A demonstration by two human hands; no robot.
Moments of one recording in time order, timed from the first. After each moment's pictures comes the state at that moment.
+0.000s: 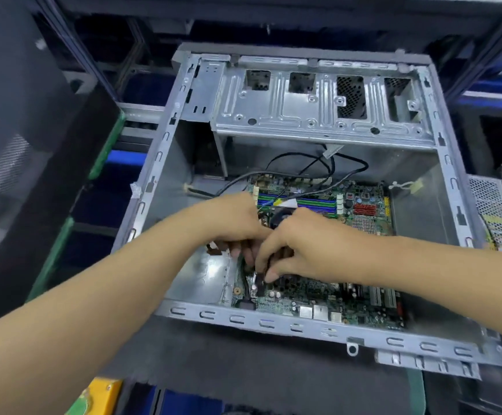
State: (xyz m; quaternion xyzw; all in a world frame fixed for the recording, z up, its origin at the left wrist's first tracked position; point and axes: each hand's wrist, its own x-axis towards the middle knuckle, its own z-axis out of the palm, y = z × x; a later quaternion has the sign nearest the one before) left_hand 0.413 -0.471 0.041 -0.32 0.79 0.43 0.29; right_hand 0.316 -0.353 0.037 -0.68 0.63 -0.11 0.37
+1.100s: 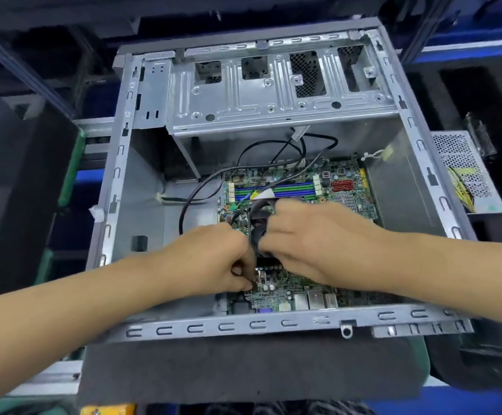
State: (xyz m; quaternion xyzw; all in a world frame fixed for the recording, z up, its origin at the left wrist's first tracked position) left_hand 0.440 -0.462 0.021 -0.01 0.95 0.19 0.23; right_hand 0.310 -0.314 0.039 -0.77 0.63 -0.06 0.07
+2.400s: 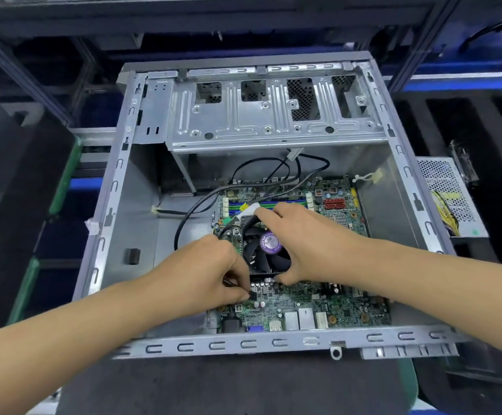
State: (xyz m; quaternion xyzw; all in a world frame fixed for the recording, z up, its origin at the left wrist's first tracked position) left_hand 0.444 -0.457 0.024 -0.11 0.93 0.29 0.19; right_hand 0.297 -0.337 0.016 -0.62 0.76 0.01 0.20
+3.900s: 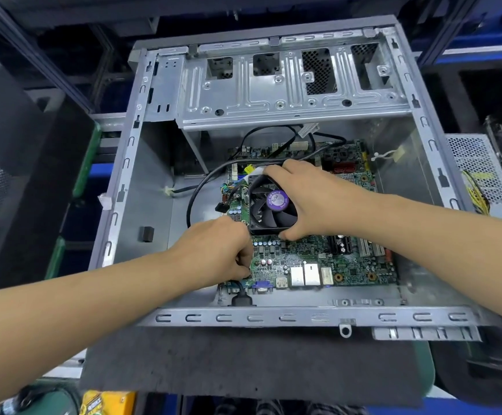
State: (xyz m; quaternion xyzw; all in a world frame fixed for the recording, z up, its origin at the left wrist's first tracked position) left_hand 0.439 -0.454 0.002 -0.13 0.96 0.14 0.21; right_hand 0.273 -0.356 0.000 -0.62 0.76 -0.05 0.18
